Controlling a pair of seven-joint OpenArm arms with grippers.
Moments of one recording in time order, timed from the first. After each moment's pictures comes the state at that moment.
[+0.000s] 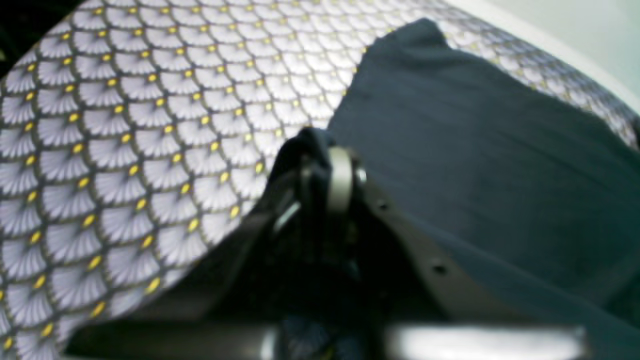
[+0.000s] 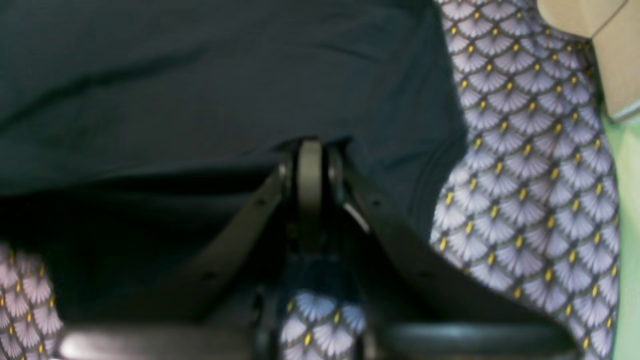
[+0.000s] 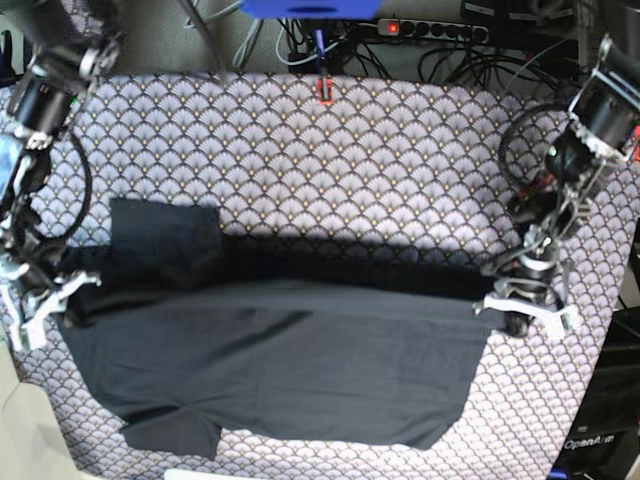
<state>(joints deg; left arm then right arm) -20.0 -36.7 40.3 70.2 -71.7 20.6 -10.8 15.3 18.1 29.1 77.9 16.0 39.9 -42.9</state>
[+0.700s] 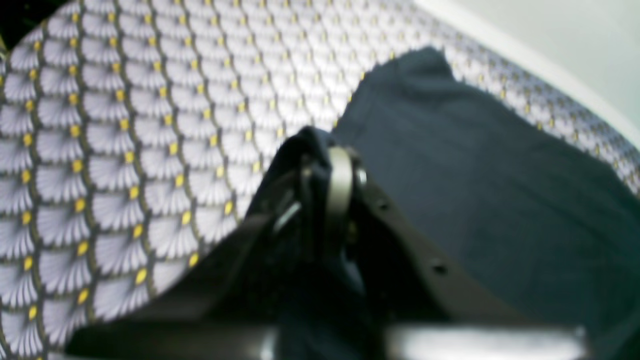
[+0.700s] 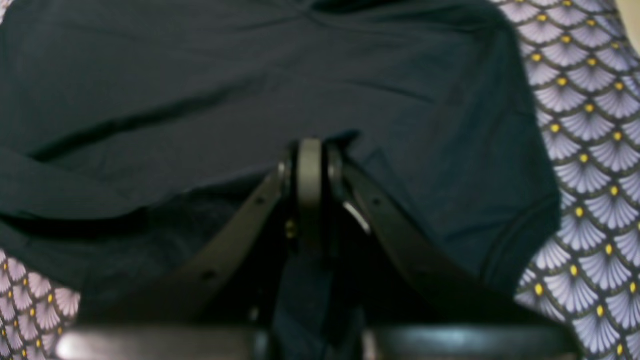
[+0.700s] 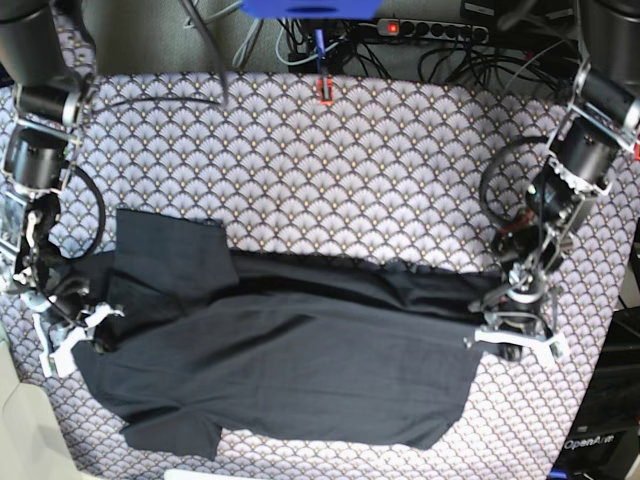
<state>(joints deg) -27.6 -30.4 40.3 59.3 -71.6 20.6 -10.6 26.3 21.0 18.0 54.0 15.6 39.7 -30.1</state>
